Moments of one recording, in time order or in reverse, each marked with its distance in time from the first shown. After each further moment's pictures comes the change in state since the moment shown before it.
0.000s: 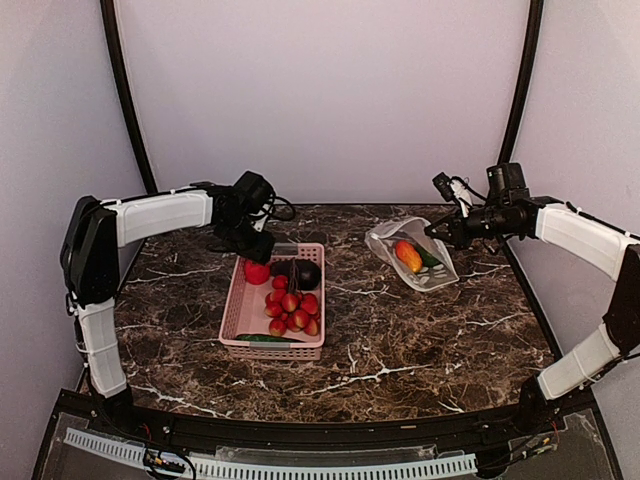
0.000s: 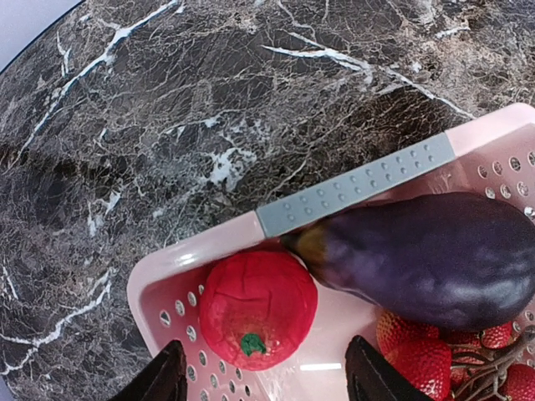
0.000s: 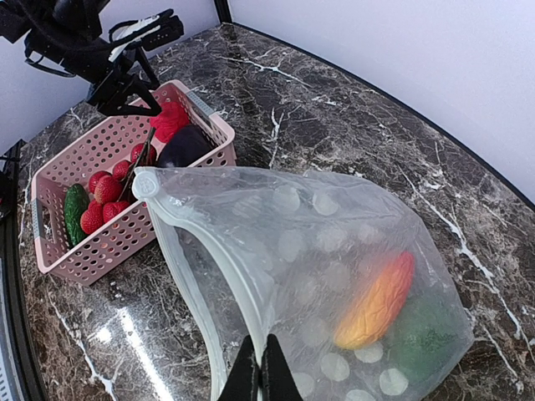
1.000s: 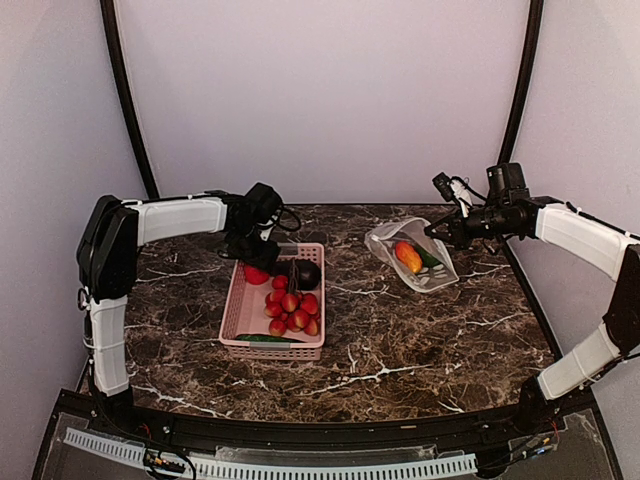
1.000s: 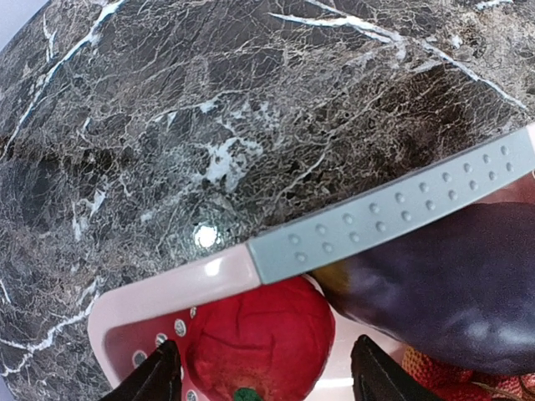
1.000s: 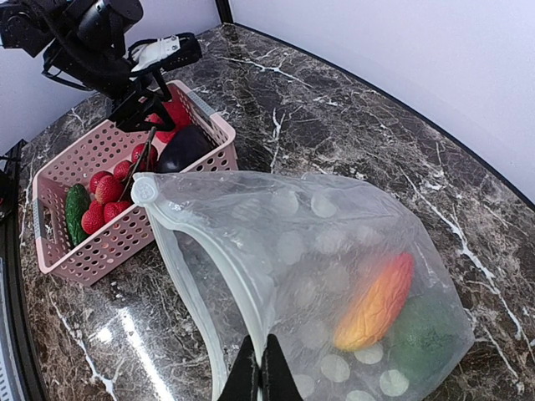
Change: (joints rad) left arm 0.003 0.108 0.040 0.002 -0.053 0.002; right arm 0.000 0.000 0.000 0.000 -0.003 0.000
